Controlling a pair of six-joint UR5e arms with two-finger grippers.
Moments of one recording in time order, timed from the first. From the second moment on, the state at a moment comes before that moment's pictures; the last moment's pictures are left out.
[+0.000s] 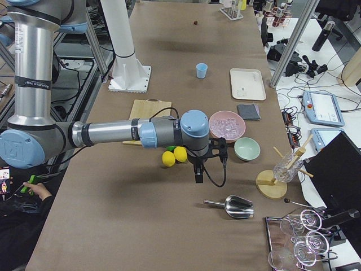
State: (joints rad) left arm -1.72 -1.43 -1.78 -1.72 -2.30 0.17; right arm 1.59 -1.69 1.82 -1.55 2.35 0.04
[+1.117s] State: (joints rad) left arm -1.72 -1.43 -1.74 -1.72 -2.29 0.17; right arm 1.57 -1.69 1.82 -1.55 2.35 0.04
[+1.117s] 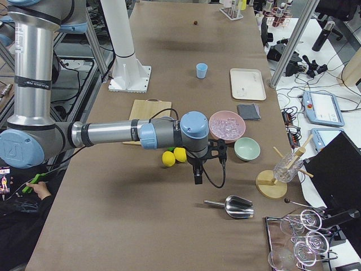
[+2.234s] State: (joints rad) left arm -1.72 -1.49 -1.71 -1.72 -2.28 0.17; right arm 1.56 -1.66 1.82 -1.55 2.37 0.04
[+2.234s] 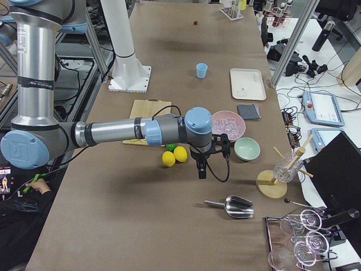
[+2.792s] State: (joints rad) left arm -1.72 -1.49 -1.72 -1.72 -2.29 0.17; right arm 1.53 -1.65 1.82 -1.55 2.36 0.05
